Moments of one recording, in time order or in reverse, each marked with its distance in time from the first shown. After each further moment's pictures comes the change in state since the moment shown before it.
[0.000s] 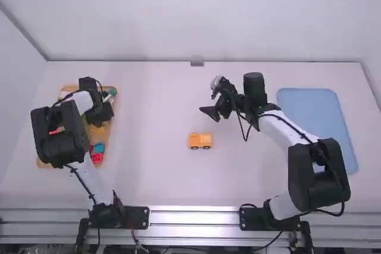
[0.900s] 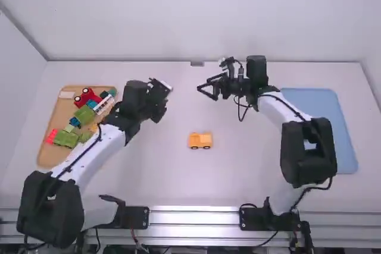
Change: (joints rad) left arm -0.608 -0.647 -0.397 0.439 0.210 0.483; right arm -0.053 0.217 0.272 -0.062 -0.305 0.575
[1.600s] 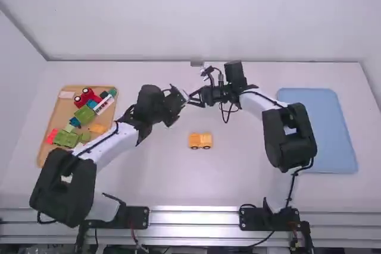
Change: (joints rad) left arm -0.075 0.152 -0.041 0.228 0.117 0.111; right arm 0.112 0.160 0.077 -0.092 -0.108 0.005
